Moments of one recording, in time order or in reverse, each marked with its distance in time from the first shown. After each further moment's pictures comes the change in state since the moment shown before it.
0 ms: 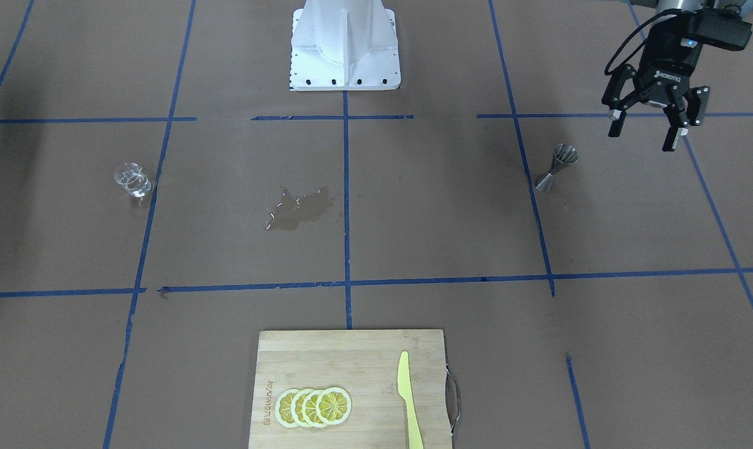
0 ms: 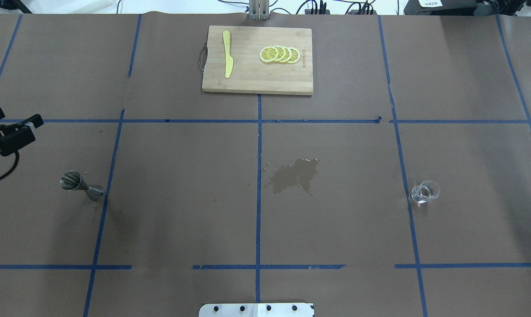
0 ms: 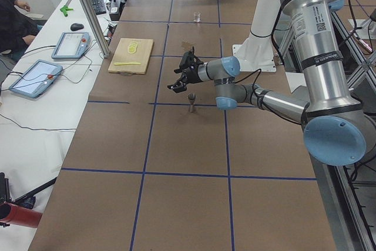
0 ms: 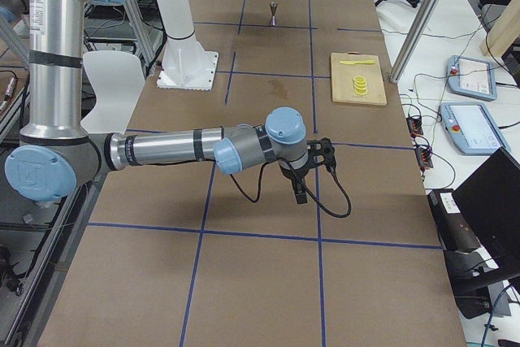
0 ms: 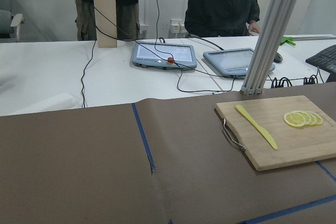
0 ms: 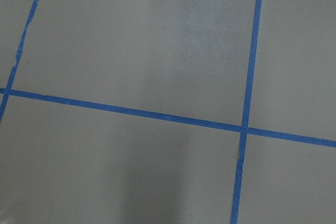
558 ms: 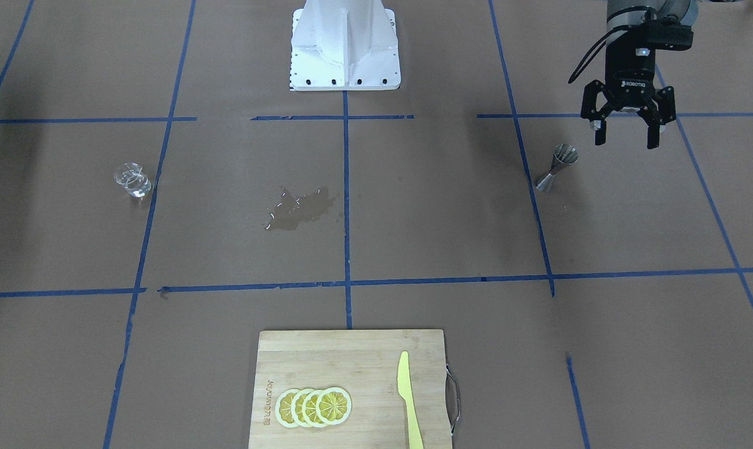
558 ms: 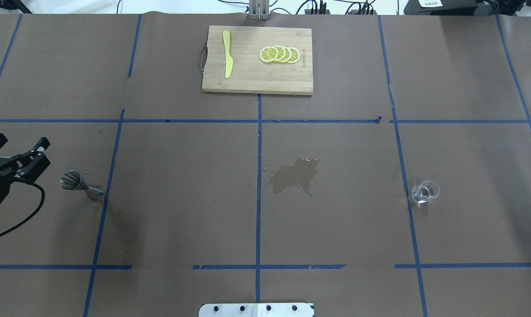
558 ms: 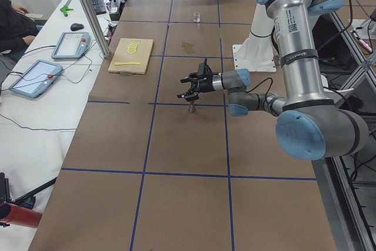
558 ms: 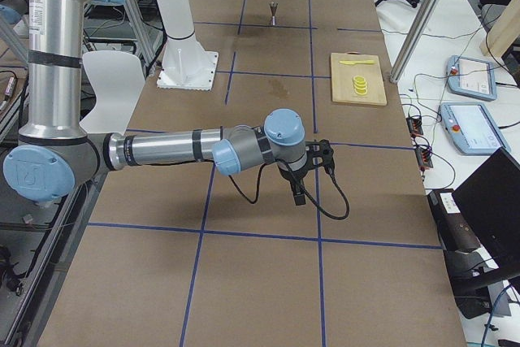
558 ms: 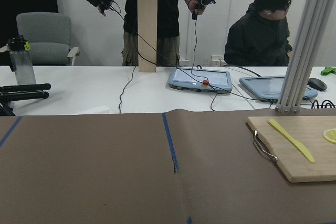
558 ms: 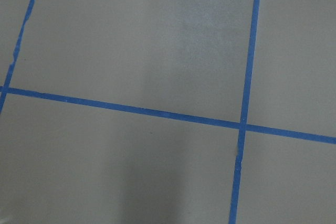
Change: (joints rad) left arm 0.276 -0.005 0.125 -0.005 0.498 -0.081; right arm 0.000 -0.008 0.001 0.000 -0.001 0.001
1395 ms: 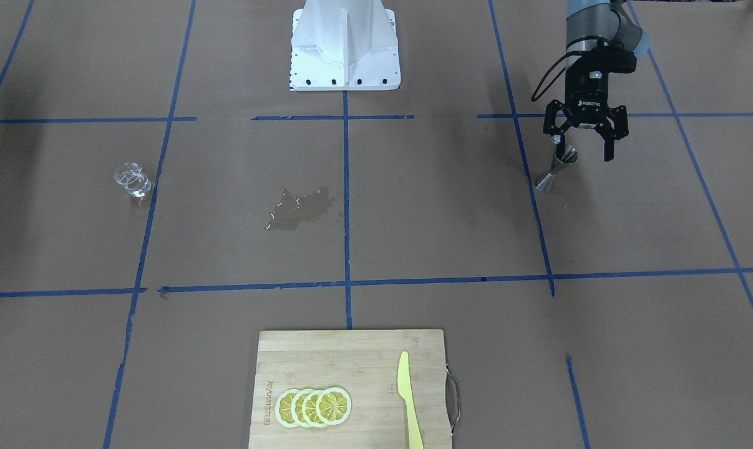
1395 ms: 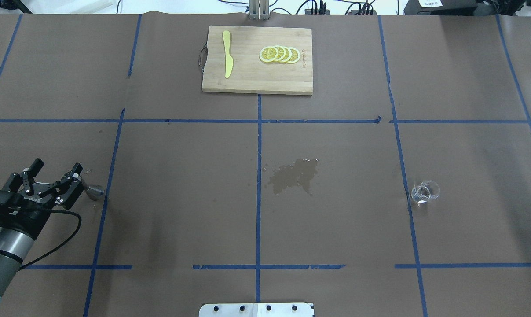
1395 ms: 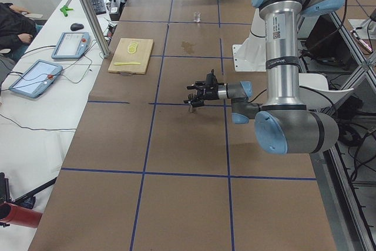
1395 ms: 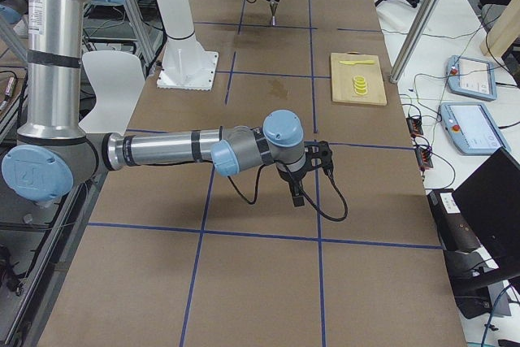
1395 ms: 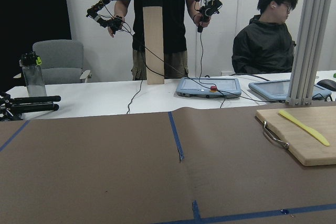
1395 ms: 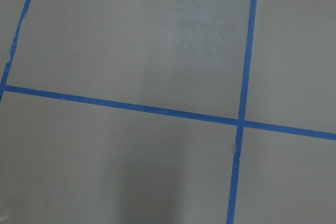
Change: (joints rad) left arm 0.148 -0.123 0.193 -0.097 0.168 0.001; right arm 0.000 -0.005 0.000 0.000 -0.002 0.000
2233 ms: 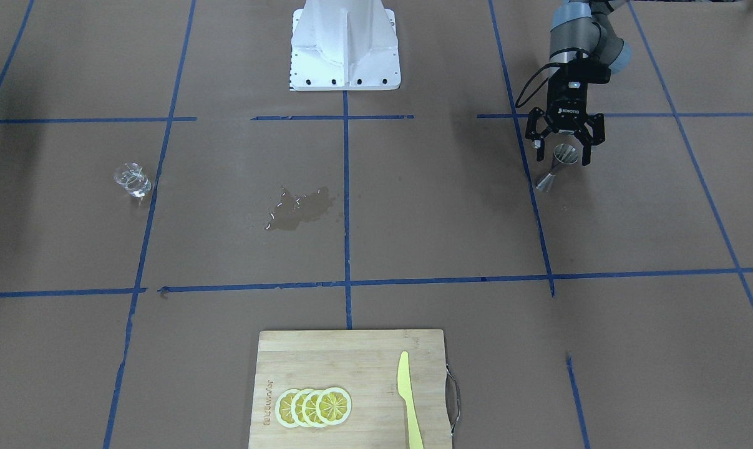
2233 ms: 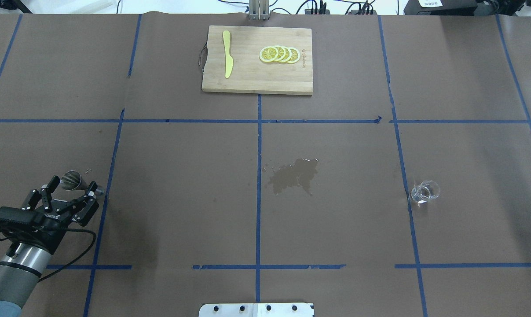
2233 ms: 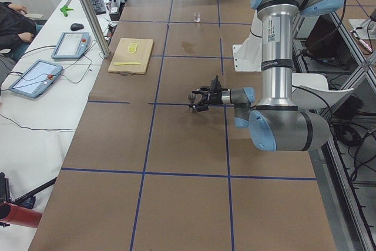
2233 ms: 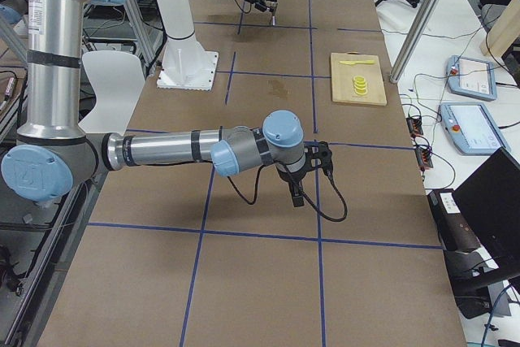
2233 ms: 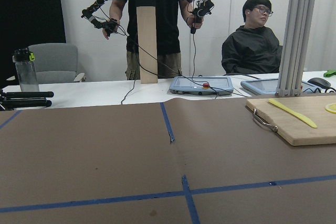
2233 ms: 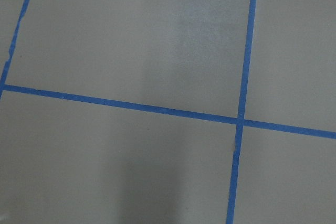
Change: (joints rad) left arm 0.072 -0.060 0.115 -0.036 0.041 -0.001; right arm 0.000 -0.003 0.000 0.000 0.000 0.000
